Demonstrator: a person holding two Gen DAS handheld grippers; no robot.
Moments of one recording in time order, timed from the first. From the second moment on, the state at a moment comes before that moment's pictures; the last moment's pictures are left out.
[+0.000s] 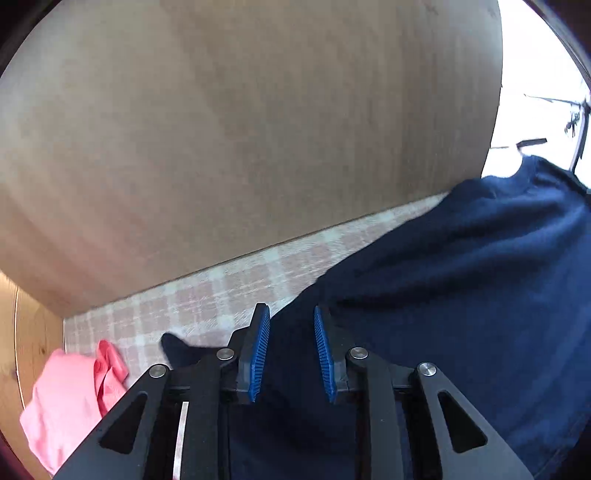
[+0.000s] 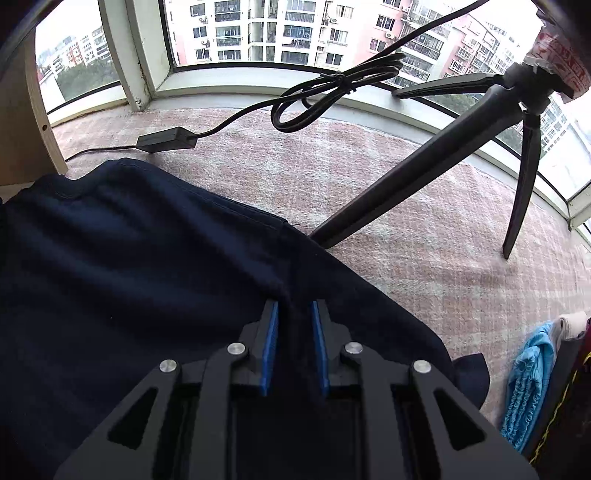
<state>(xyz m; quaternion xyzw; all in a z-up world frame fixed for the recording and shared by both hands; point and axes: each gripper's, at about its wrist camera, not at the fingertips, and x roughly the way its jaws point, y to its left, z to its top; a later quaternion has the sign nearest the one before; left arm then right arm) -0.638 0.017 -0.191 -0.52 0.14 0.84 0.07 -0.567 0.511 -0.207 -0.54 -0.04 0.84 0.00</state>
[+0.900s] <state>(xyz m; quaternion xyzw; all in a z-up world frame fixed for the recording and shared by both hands) -0.207 -0.032 -0.189 -0.58 0.00 0.81 0.10 -0.081 0.564 -0.181 -0.57 0.18 0.80 0.04</state>
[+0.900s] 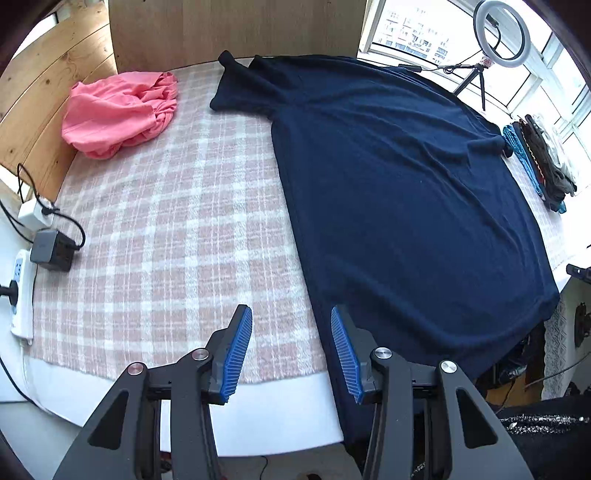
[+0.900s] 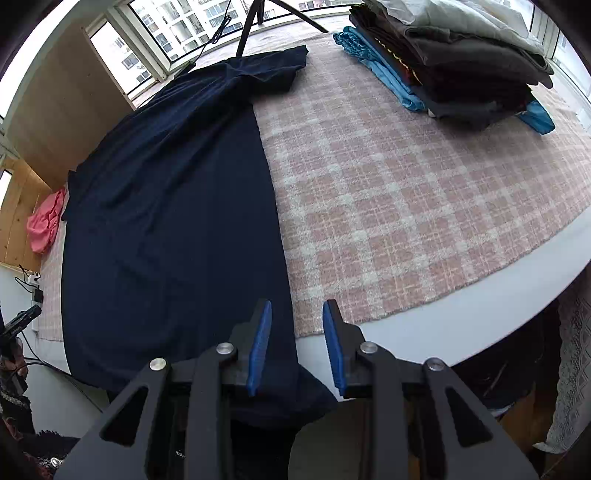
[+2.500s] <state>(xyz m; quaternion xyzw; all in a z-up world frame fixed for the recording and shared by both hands) -0.049 0.004 -0.180 -0.56 -0.07 0.81 0.15 -0.018 0.530 -0.229 -0.57 0.07 0.80 -0.14</state>
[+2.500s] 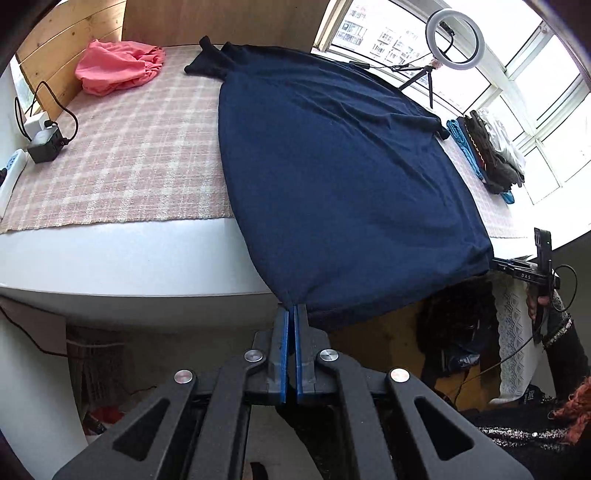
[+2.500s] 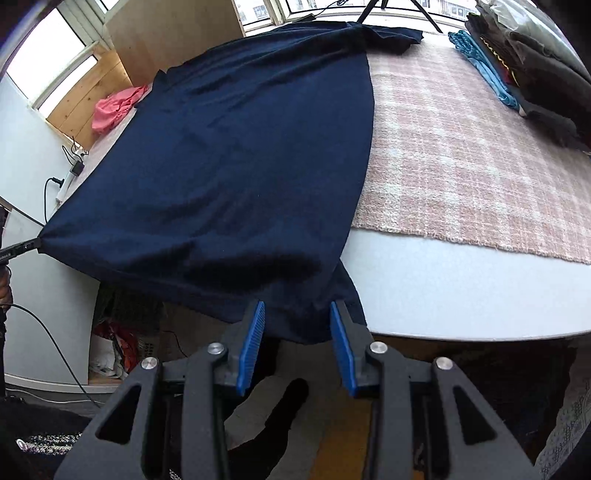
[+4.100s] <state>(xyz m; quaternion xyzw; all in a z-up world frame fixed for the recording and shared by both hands) -0.061 0.001 -0.153 -0.58 -0.02 0.80 0.15 0.038 0.563 -0.101 -0.48 -0.01 0.87 -0.07</state>
